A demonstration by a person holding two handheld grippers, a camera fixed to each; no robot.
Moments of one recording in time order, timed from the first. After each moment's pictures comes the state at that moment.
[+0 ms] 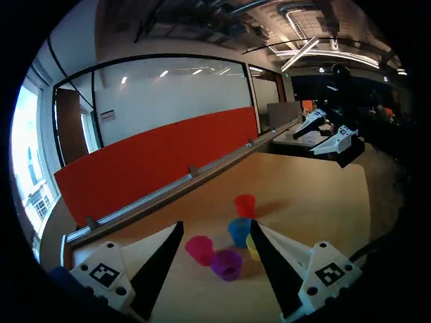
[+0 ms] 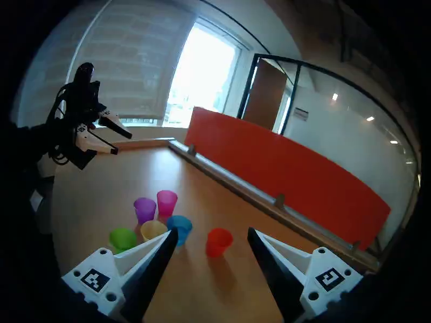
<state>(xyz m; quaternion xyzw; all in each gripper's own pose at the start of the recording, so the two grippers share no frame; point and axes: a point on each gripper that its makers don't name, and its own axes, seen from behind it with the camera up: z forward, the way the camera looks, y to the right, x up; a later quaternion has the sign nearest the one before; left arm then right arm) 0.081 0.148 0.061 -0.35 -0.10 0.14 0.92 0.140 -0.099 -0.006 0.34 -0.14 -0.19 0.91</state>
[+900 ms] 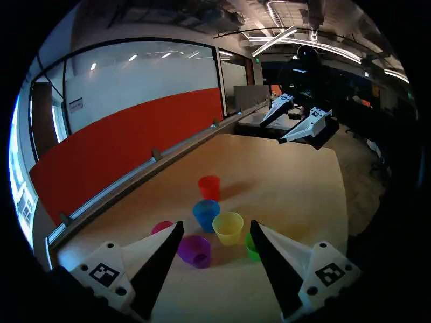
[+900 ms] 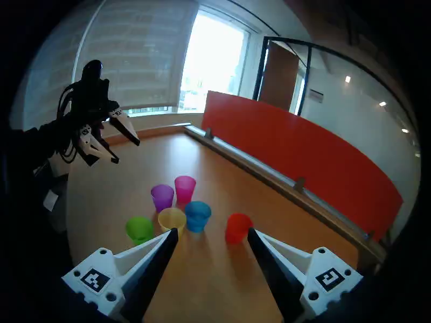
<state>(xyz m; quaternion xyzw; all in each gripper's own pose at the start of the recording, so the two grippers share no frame) 0.024 0.182 0.017 -0.45 -0.17 0.15 0.86 0.116 -0.108 -0.022 0.38 -0.20 -0.18 0.89</state>
